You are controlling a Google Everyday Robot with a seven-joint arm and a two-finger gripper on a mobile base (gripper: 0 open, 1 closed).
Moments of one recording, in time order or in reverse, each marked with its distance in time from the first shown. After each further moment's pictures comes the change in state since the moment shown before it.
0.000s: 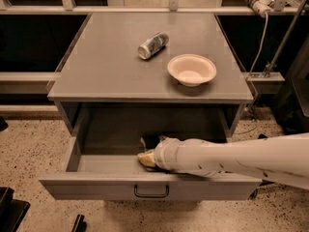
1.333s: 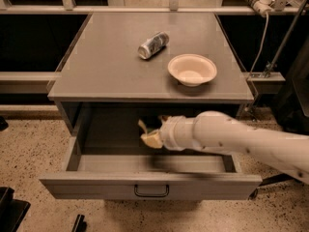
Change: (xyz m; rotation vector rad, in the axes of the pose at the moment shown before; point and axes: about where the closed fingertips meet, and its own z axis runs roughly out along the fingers) arm -0.071 -0.010 -0.048 -0.105 -0.106 -0.136
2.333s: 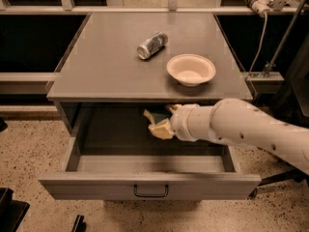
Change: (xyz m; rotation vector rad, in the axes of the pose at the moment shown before) arm -0.034 -0.025 -0.055 0.031 -0.057 -0.040
